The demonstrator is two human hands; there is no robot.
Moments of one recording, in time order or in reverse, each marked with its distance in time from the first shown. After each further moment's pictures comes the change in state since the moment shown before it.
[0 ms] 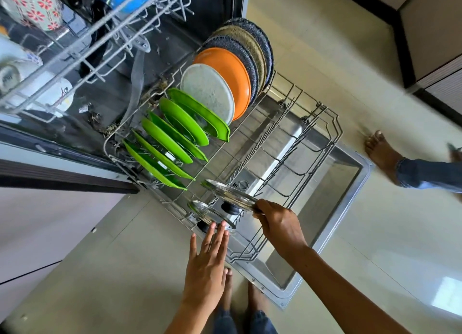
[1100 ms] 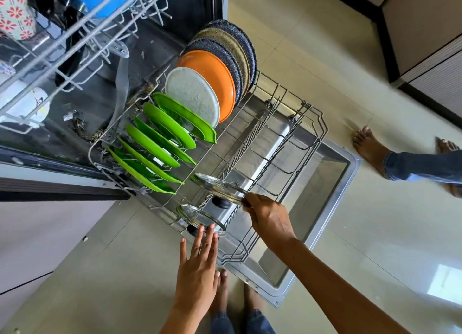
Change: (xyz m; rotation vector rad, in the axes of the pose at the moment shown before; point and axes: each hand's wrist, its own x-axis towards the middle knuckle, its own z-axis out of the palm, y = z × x) left_hand 0.002 0.001 0.001 -0.024 -0.077 -0.004; right_hand 0.011 0.000 -0.011 -0.006 0.089 -0.033
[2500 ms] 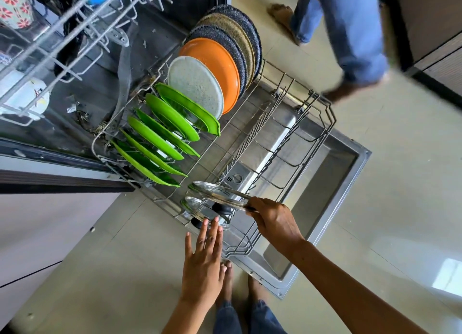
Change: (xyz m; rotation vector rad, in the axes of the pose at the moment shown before) left_hand -0.001 0.008 -0.005 0.023 -0.026 -0.038; right_hand -0.017 0.015 0.012 0.098 -0.106 -0.046
